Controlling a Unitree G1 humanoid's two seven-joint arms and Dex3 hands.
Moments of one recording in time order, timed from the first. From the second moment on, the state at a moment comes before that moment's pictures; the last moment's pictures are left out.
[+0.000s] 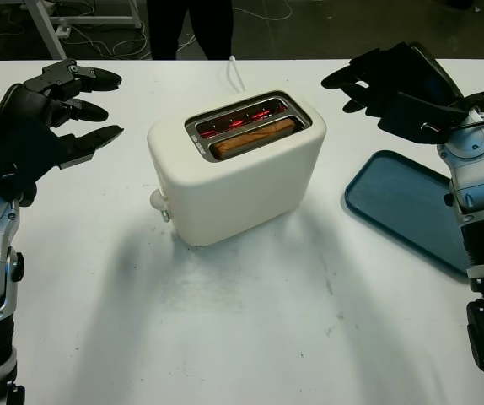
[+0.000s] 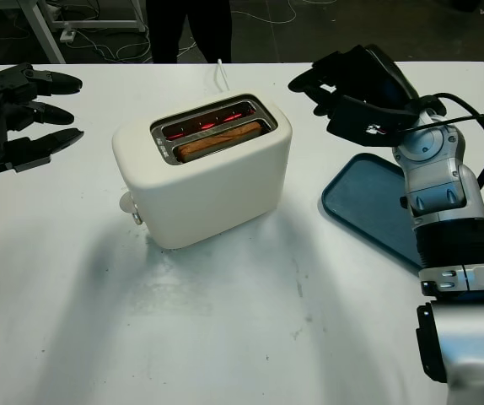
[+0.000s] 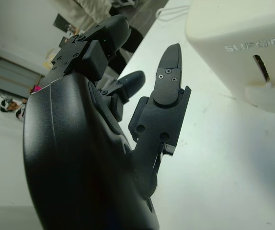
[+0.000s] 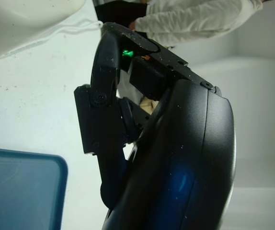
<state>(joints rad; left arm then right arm) -0.35 0.55 0.21 -0.37 0.04 0.42 -0.30 -0.78 -0.58 0.06 0.39 -0.29 -0.11 0.32</state>
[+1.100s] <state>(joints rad) -0.35 0.54 0.21 -0.35 0.03 0.40 -0.30 -0.93 -0.60 0.03 0.51 -0.29 -0.26 0.29</state>
